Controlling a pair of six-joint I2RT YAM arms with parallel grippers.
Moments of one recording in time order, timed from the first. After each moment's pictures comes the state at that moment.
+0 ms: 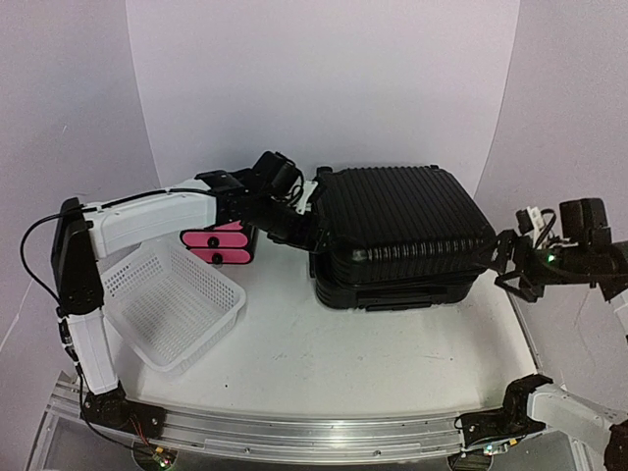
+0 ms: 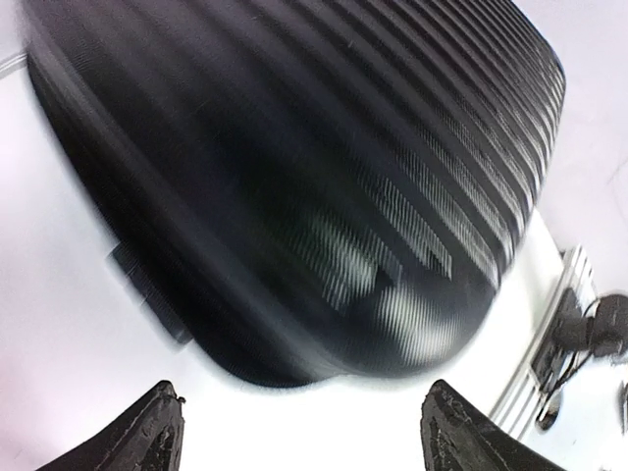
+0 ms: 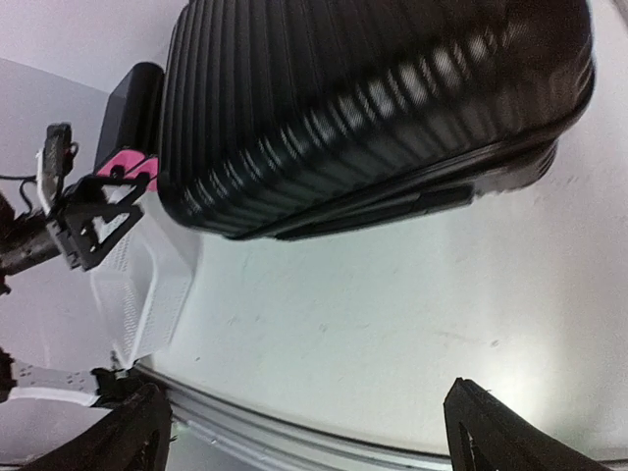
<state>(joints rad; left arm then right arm) -0.87 1.88 1.71 -0.57 0.18 -0.35 0.15 0.77 1.02 -1.03 -0.47 0.56</state>
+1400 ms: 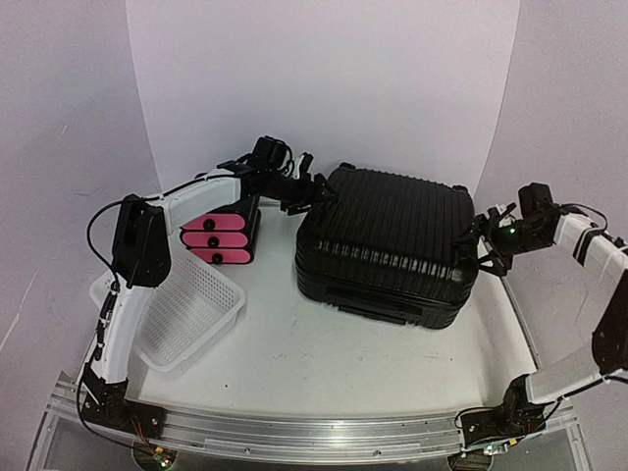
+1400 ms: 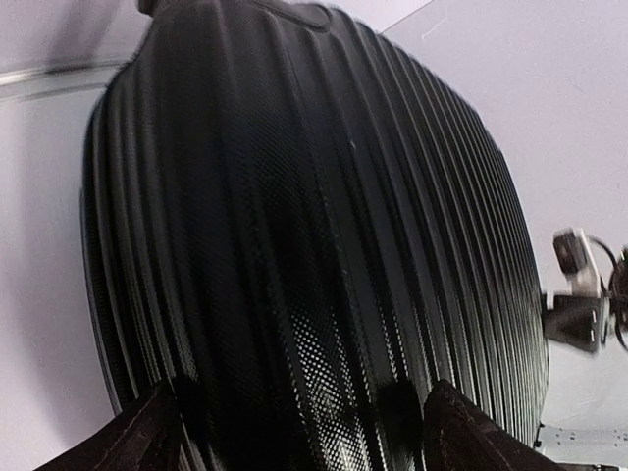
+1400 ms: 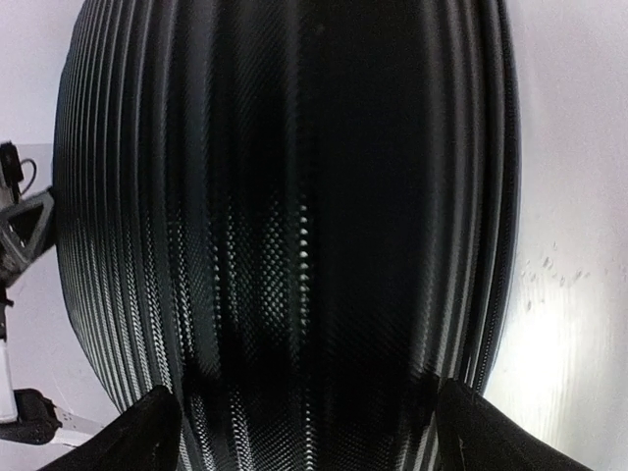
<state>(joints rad) -0.62 2.33 2.18 -0.42 0.54 -0.58 -0.10 1.38 1.10 -0.75 -0.66 0.44</state>
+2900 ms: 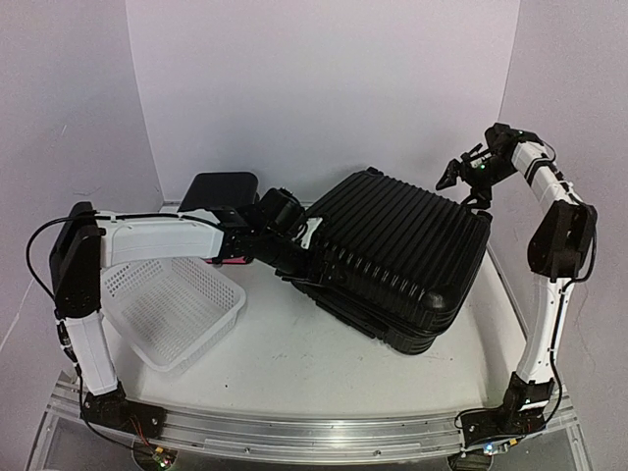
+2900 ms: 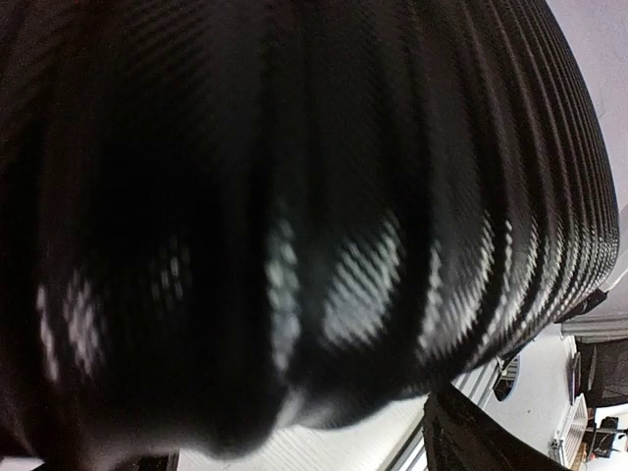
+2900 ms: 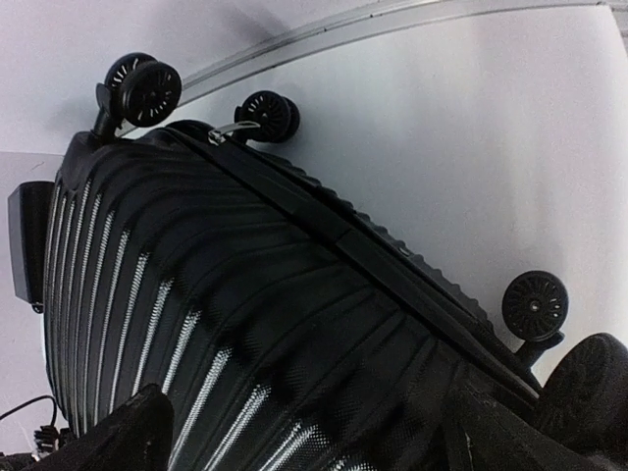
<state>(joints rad) -0.91 1.83 1.43 -0.35 0.34 -0.49 -0.04 2.15 2.27 -1.21 -0.50 0.24</state>
